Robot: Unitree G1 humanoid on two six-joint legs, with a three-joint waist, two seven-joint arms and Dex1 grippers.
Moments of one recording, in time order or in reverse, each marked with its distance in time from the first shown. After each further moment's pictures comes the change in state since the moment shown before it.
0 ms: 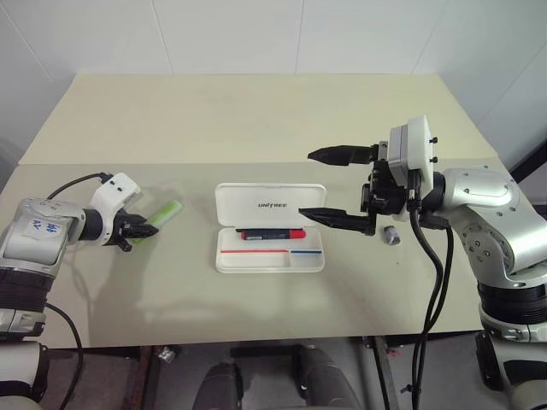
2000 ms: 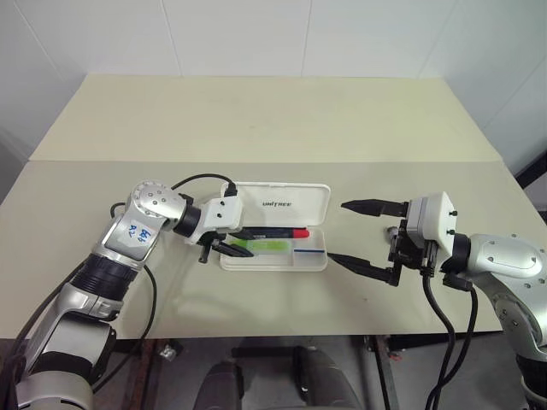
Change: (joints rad) left arm -0.146 -0.300 -0.241 -0.139 0.054 -0.497 -0.407; right arm 0.454 -0.117 -0.121 -0.207 -0.026 -0.114 -0.097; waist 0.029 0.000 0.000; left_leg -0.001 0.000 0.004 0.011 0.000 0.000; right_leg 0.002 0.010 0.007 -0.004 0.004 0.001
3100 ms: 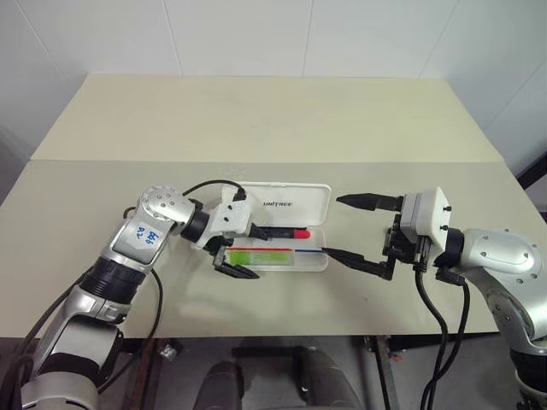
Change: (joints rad) left arm 0.004 -0.038 0.018 -0.048 -0.038 0.051 -0.045; right arm -0.049 0.009 0.039 0.017 -0.013 -0.016 -0.032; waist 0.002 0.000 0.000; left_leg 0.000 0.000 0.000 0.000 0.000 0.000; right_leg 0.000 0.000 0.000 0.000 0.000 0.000
